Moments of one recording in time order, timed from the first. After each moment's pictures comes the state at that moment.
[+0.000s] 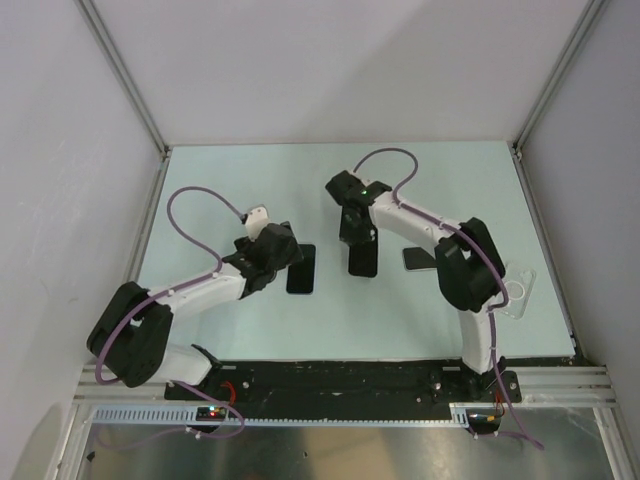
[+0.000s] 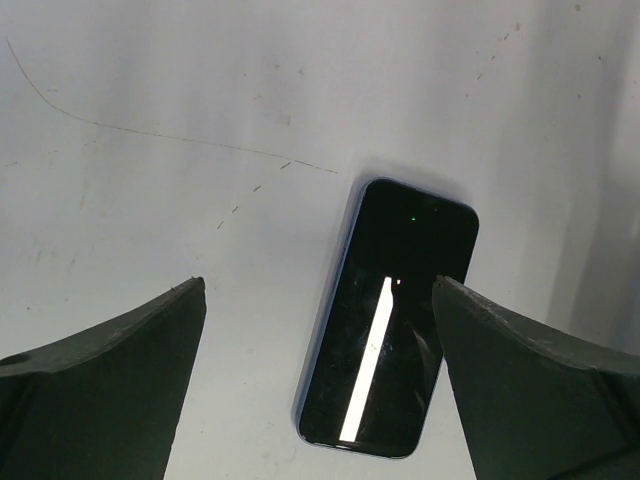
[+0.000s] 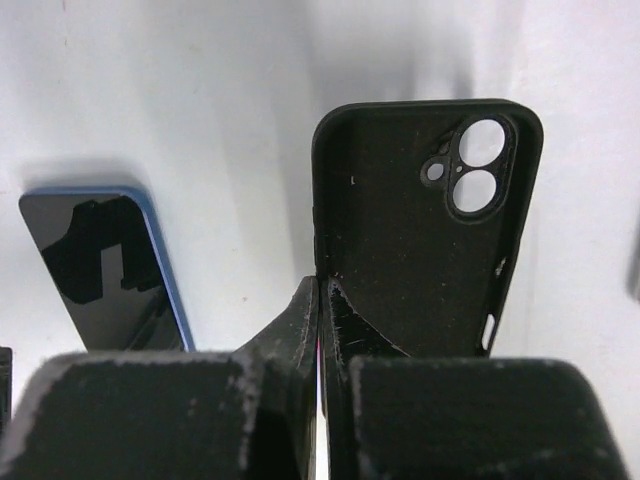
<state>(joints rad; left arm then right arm) -0.63 1.38 0.70 -0.12 -0.53 -0.77 0.68 2.01 1.66 -0.82 0.21 0.74</state>
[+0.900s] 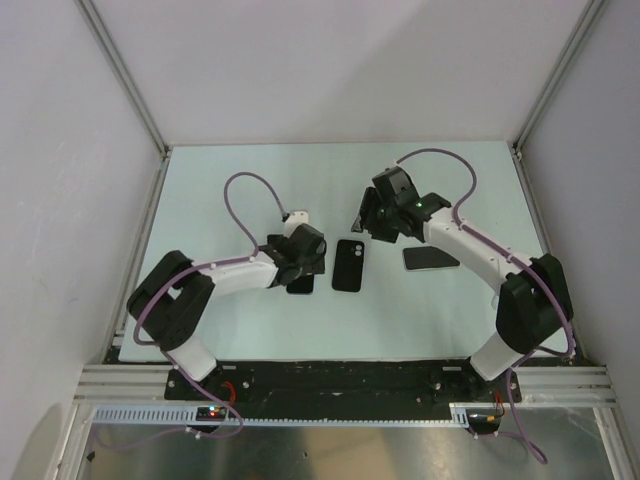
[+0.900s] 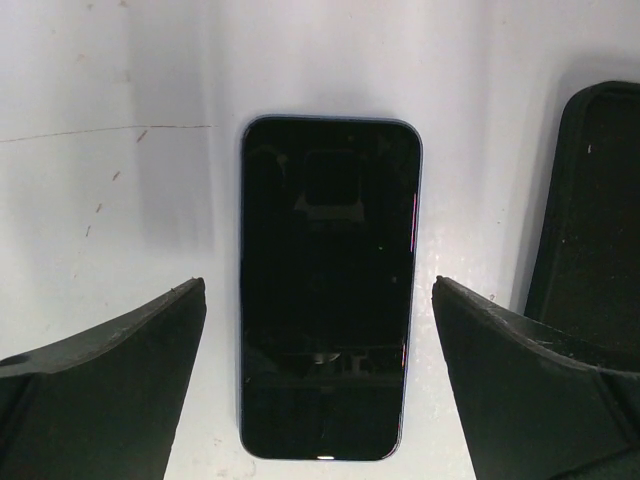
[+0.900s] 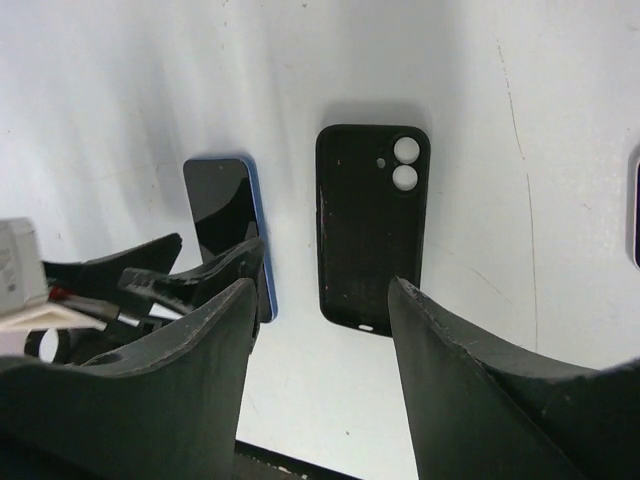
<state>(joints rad) -0.73 1.62 0.85 -0.15 -0.45 -0.62 0.59 1.63 1.32 -0.56 0.04 0.82</state>
